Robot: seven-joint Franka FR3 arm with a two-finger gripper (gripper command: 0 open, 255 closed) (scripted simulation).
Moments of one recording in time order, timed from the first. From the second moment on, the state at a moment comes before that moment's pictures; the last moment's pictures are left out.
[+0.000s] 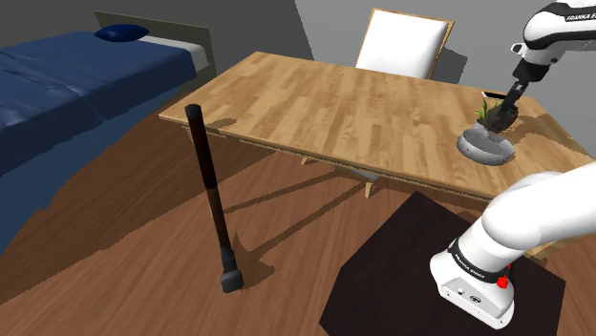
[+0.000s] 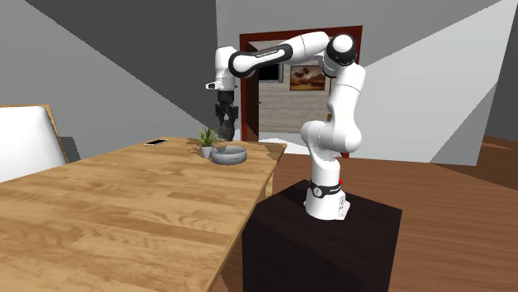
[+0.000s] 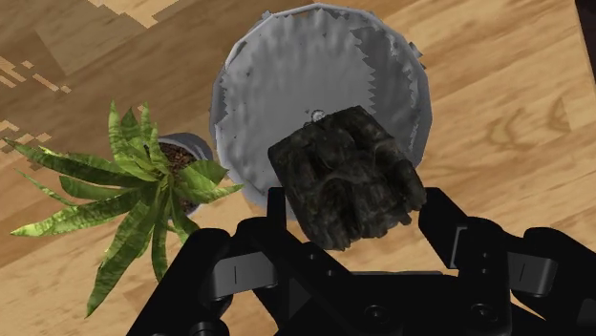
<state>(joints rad) -0.21 -0.48 -0.83 -2.19 -0.41 1.85 -0.90</state>
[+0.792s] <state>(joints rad) -0.21 -0.45 -0.89 -2.29 -0.42 1.99 -0.90</state>
